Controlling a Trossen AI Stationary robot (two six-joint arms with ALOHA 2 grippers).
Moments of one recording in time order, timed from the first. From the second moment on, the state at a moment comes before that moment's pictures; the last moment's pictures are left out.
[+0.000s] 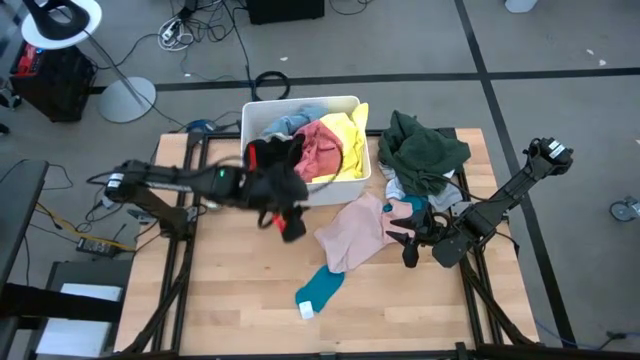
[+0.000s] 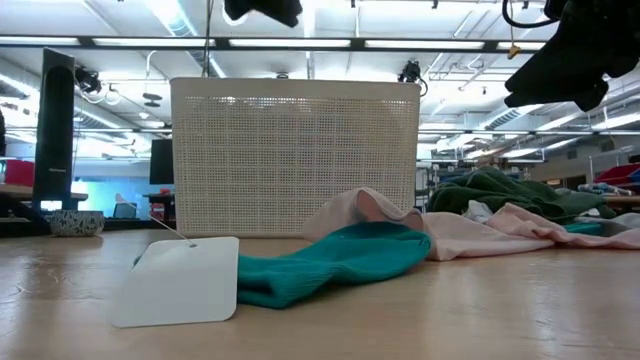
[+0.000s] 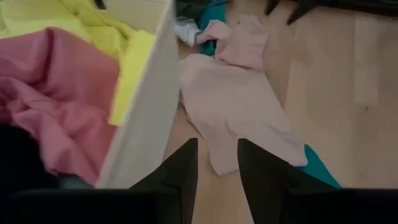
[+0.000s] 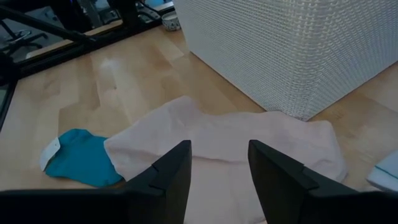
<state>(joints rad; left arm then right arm) -0.12 1.50 1.54 -0.86 -0.31 -0.30 0.68 0.95 0.52 -0.31 0.91 0.86</state>
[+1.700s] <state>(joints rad) -0.27 1.74 1.50 -0.87 -0.36 -0.42 0.68 0.95 0.52 -0.31 0.91 0.86</state>
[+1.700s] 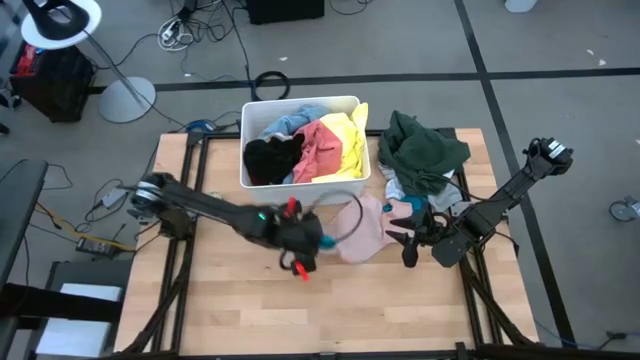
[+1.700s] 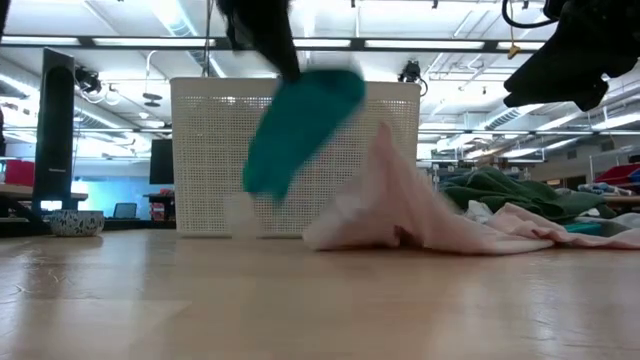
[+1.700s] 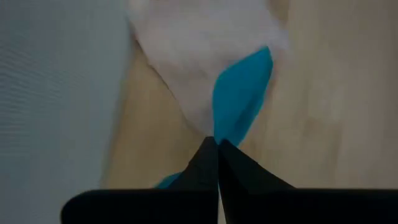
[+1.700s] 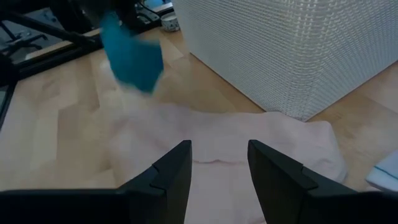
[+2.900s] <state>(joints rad) 0.28 1.53 1.60 -0.80 -0.28 -0.11 0.67 0.95 0.52 -0.31 0.91 0.84</state>
